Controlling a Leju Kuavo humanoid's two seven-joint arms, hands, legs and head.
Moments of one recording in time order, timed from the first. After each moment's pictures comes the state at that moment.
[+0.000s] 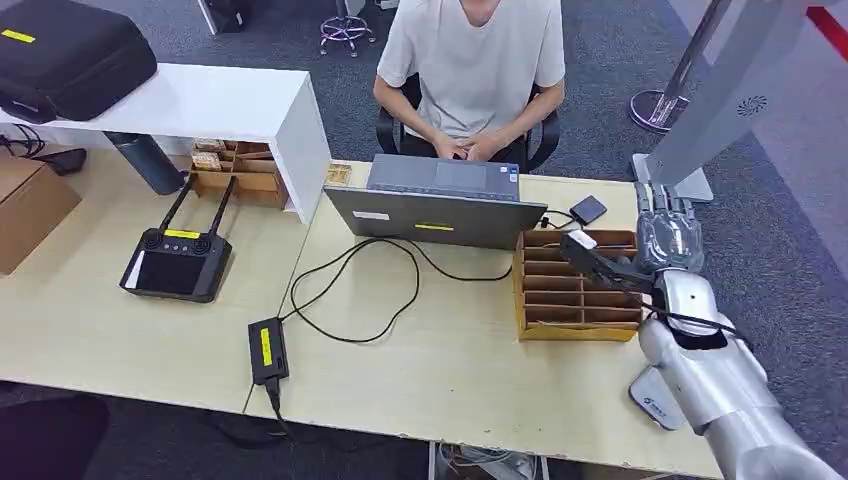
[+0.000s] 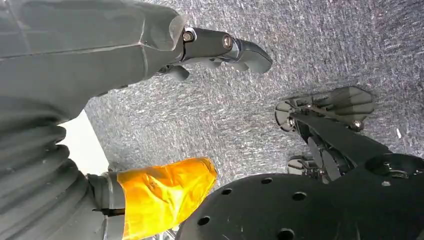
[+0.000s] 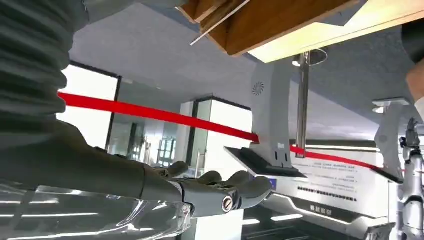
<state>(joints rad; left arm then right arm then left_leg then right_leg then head) -0.02 -0.05 1.34 -0.02 -1.41 -0.19 -0.32 -0.66 -0.28 0.48 -0.90 1.15 -0.31 0.21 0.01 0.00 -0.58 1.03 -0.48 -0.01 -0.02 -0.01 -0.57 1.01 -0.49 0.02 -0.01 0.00</state>
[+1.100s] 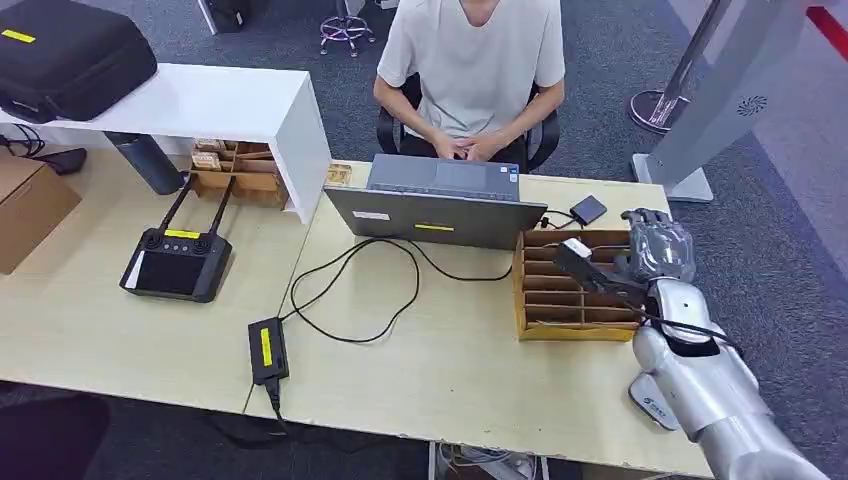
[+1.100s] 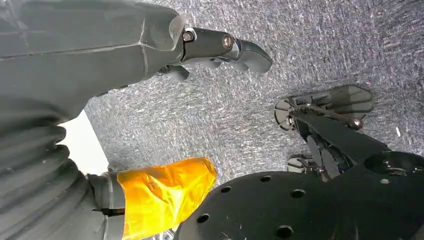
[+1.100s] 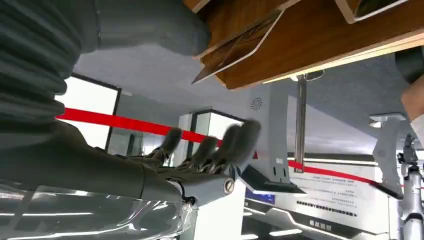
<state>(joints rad) -0.02 -0.05 1.34 -0.02 -1.41 -0.20 -0.32 -0.64 -0.26 0.48 -0.88 1.12 -0.31 0.20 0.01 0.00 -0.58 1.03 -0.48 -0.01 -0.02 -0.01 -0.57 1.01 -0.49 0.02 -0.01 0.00</state>
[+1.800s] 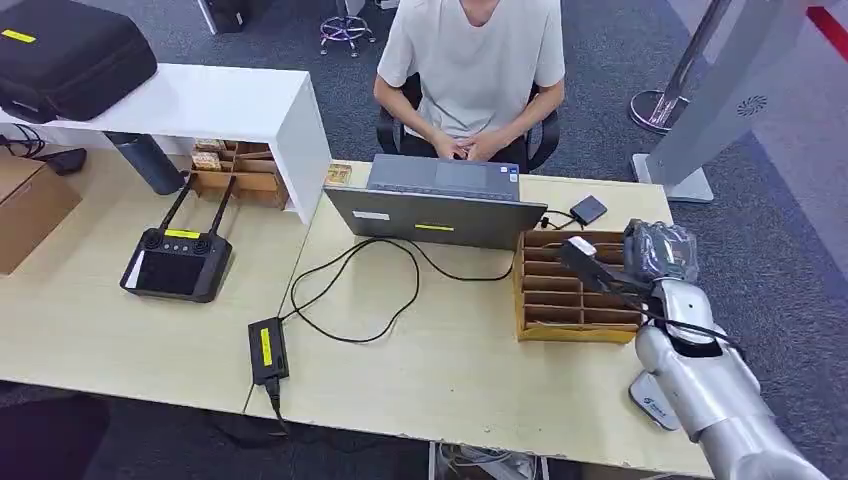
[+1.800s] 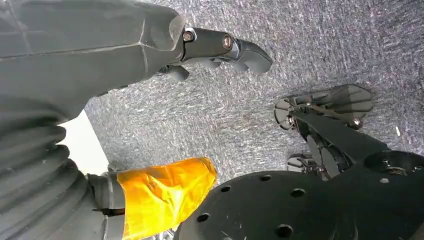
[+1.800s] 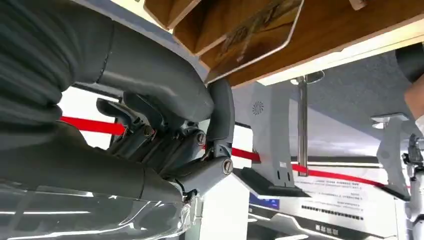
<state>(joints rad) -0.02 -0.05 1.35 -0.02 -1.41 -0.20 -0.32 -0.63 -0.26 0.45 -0.88 1.10 -0.31 0.19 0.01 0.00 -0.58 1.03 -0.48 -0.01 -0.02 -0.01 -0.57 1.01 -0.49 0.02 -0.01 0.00</state>
